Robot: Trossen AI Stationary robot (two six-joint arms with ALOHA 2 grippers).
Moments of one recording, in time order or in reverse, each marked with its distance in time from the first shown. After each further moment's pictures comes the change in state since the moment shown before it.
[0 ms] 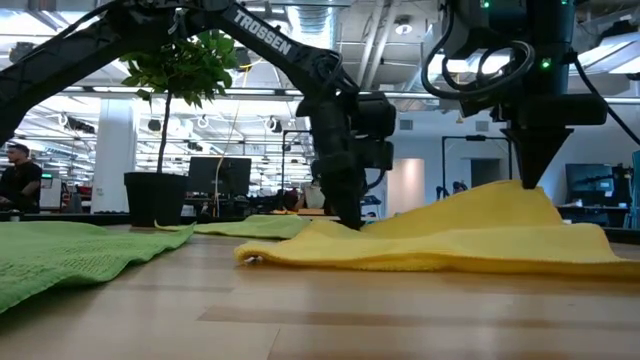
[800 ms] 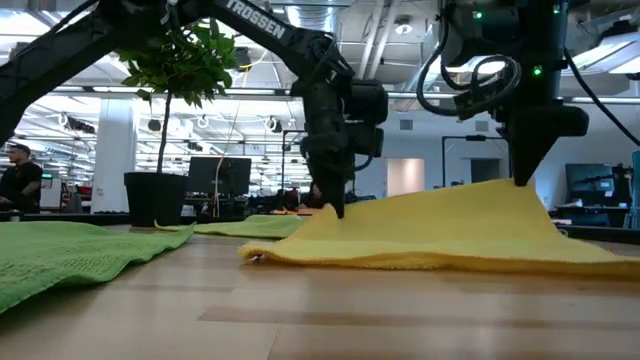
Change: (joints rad) left arm 0.008 -0.073 0.002 -0.123 -0.081 -0.082; right arm -0.048 0.000 0.001 -0.038 0.105 0.000
